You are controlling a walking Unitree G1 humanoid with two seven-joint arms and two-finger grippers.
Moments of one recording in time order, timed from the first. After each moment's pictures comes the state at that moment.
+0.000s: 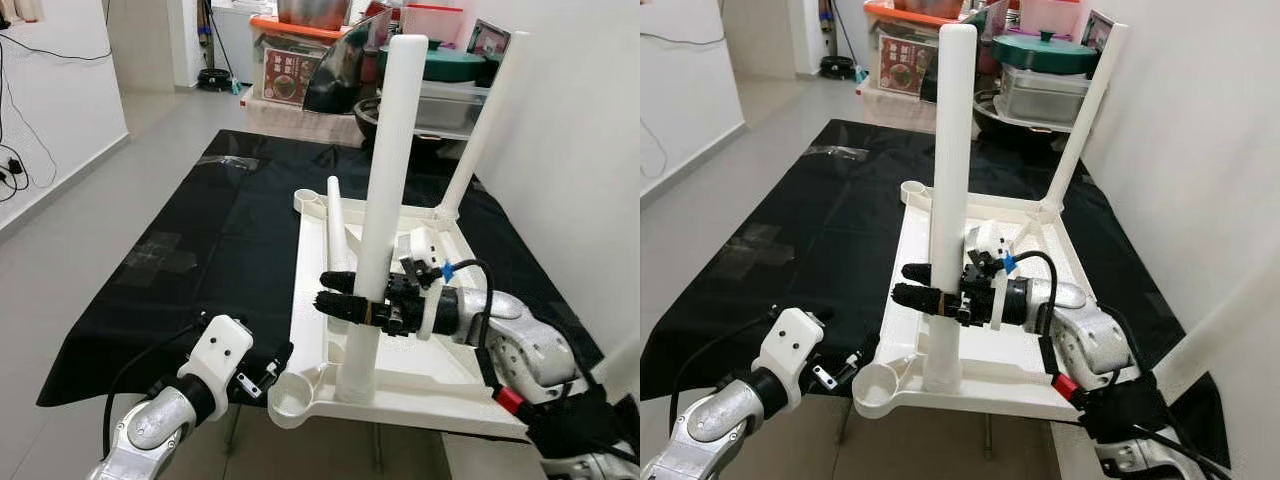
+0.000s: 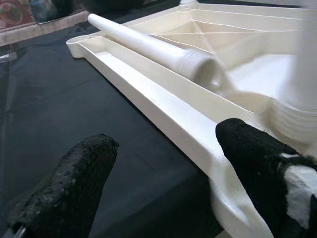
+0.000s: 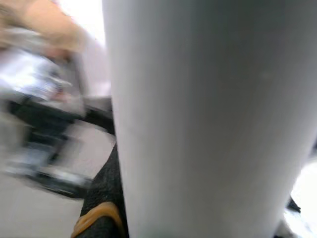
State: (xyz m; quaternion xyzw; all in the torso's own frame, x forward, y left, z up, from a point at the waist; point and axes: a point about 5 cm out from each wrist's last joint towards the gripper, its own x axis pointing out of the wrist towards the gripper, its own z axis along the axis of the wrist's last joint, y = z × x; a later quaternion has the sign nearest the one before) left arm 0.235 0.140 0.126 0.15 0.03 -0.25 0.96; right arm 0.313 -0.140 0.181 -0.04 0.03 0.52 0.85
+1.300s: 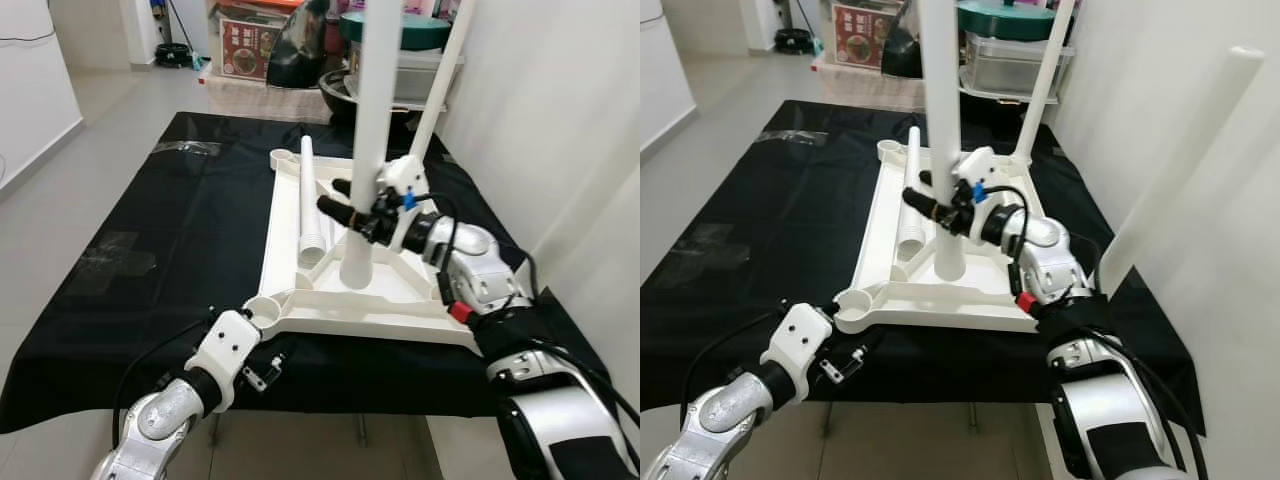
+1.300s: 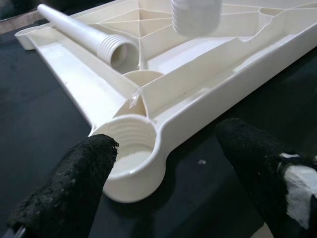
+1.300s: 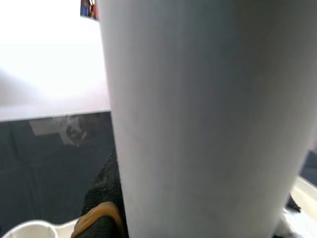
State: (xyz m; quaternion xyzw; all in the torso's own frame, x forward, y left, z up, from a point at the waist) left arm 0.244 0.134 0.126 0.16 0.02 -0.26 0.95; right arm 0.375 -0.131 0.249 -0.09 -0.12 0.43 0.89
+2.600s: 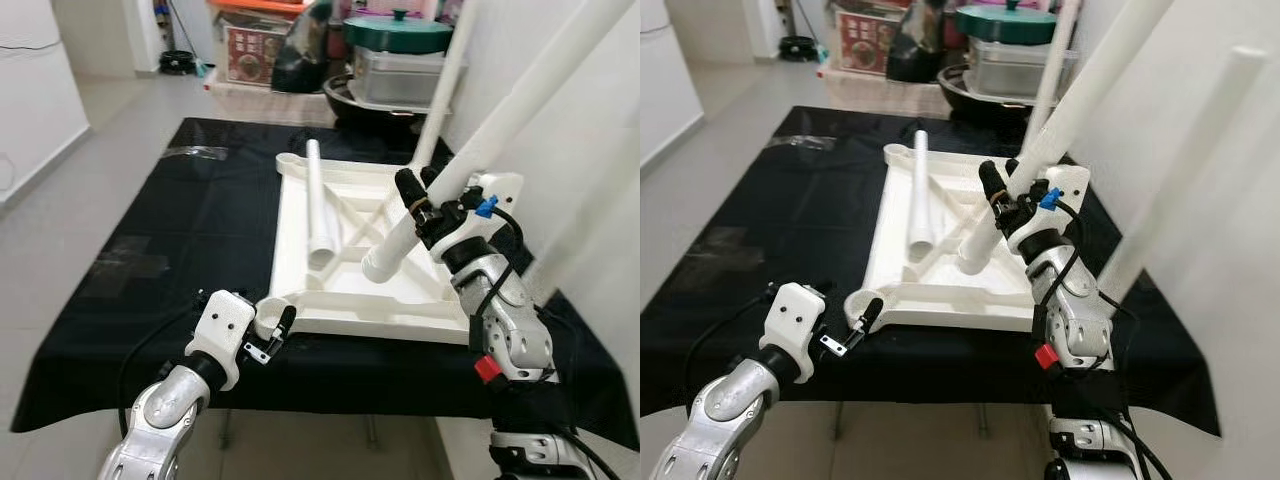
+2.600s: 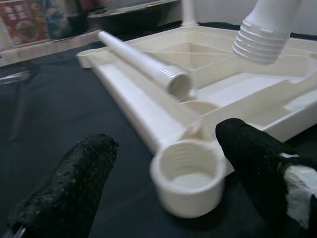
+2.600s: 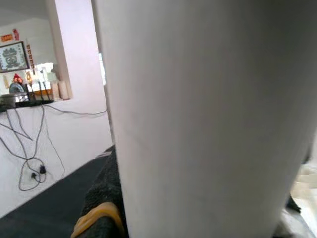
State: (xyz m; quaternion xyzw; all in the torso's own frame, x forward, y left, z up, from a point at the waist) left arm 0.252 0.135 0.143 0.12 -0.03 -0.19 0.97; right arm 0.340 -0.166 0.230 0.10 -0.17 0.15 0.97
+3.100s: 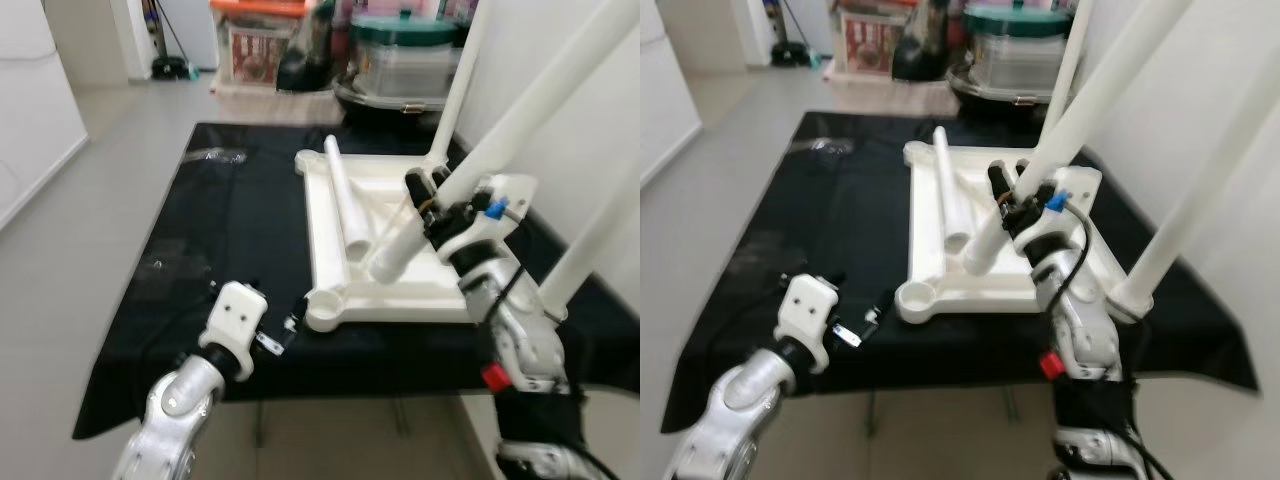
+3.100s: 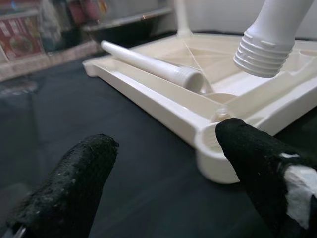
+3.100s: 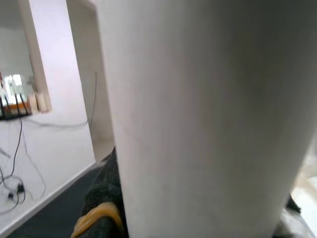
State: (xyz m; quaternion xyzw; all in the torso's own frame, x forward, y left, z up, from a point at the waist) left arm 0.256 0.131 0.145 0.12 -0.04 -0.20 0.97; right arm 0.328 -0.165 0.225 0.11 -0.17 0.13 0.97
